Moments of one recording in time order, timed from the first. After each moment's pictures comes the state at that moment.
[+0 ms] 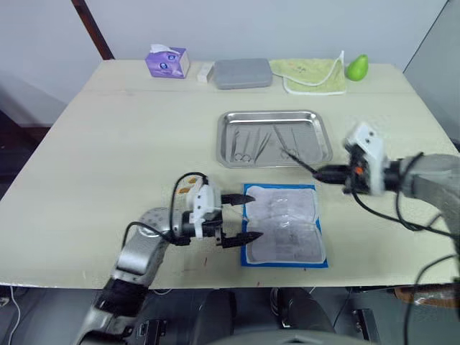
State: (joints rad) left arm -0.14 0.54 -0.10 -0.20 -0.44 0.18 -1.14; right arm -0.62 -0.72 0.03 -0.36 0.50 1.19 0.76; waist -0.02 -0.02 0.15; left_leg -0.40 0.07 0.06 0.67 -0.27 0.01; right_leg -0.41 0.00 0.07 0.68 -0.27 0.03
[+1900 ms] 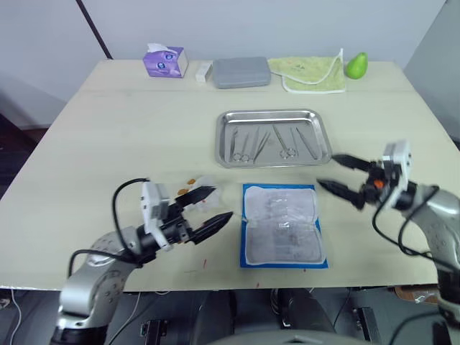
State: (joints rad) left arm 0.17 0.61 0.21 -0.43 -0.74 0.39 -0.92; right arm -0.08 -0.61 -0.24 -0.29 0.56 0.46 1.06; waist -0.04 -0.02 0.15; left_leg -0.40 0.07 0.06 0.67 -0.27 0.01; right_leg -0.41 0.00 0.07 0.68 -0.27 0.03
